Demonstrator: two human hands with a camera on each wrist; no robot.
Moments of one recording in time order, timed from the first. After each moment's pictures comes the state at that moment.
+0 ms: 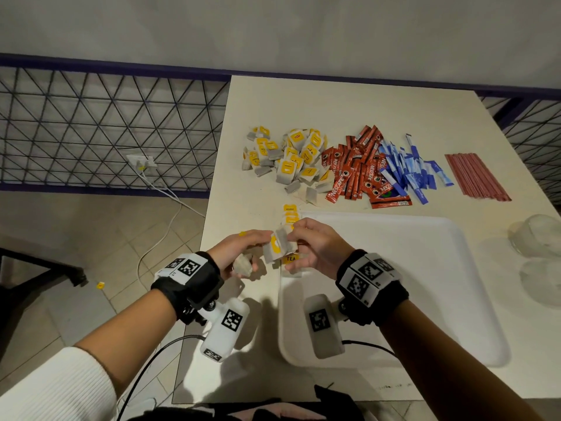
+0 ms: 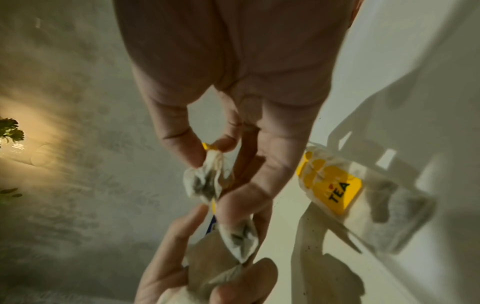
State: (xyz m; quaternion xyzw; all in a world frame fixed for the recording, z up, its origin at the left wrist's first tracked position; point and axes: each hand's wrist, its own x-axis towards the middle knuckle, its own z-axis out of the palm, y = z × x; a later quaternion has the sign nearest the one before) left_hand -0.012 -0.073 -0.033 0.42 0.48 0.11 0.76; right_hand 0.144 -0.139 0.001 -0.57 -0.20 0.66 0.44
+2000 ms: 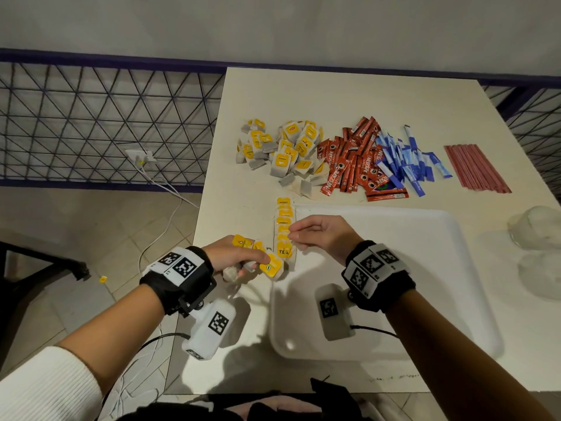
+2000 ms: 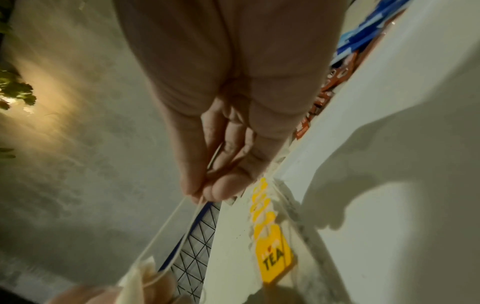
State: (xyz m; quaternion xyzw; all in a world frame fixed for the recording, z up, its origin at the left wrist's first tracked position) left_hand -0.010 -0.079 -0.029 0.56 0.44 0.00 0.70; right_hand 0.179 -0.146 -0.012 -0.62 -0.34 0.59 0.39
